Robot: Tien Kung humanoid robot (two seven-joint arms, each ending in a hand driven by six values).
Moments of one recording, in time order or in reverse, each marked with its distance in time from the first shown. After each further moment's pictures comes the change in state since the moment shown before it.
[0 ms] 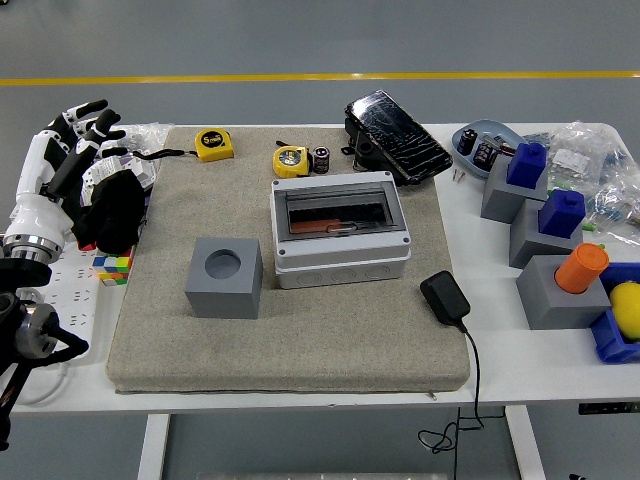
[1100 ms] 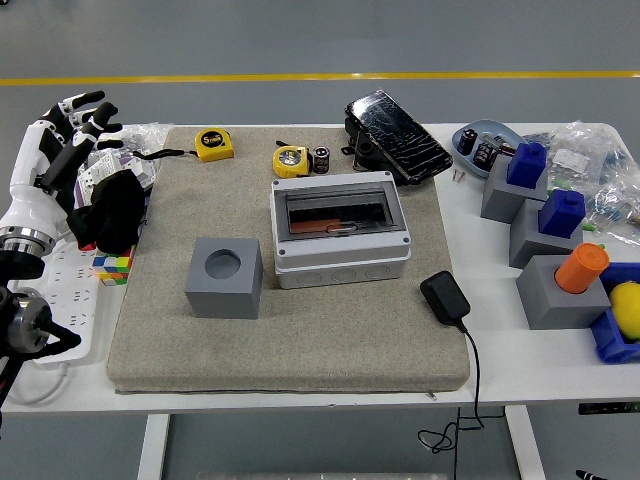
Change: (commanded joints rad) left arm -0.009 0.019 -0.010 -0.008 0.020 -0.009 0.014; right arm 0.015 -0.019 -0.027 -0.007 0.013 -0.002 -0.003
